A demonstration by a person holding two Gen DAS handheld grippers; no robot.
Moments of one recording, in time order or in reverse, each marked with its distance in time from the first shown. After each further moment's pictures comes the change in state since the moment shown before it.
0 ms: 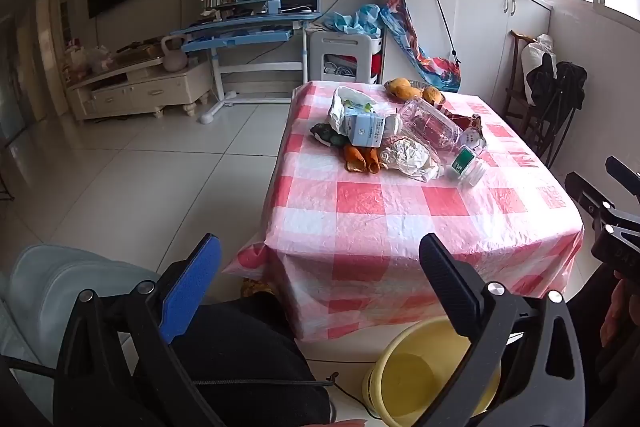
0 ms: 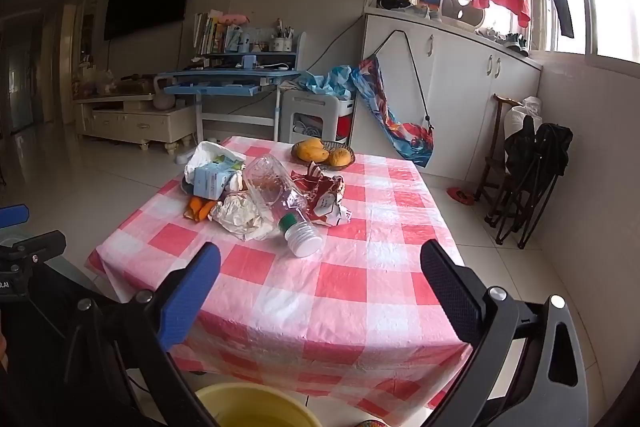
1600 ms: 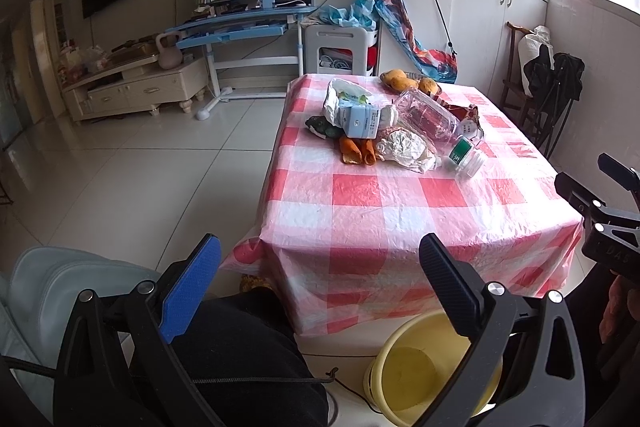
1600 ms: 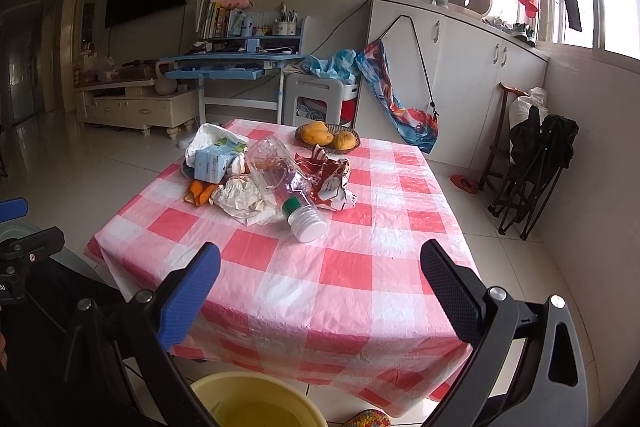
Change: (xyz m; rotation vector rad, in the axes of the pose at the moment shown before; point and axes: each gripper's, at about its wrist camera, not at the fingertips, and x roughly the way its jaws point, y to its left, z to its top) left arm 0.004 -0.003 -0.004 0.012 0.024 -0.010; right arm 0.012 0.004 -0.004 -0.010 0.064 0.011
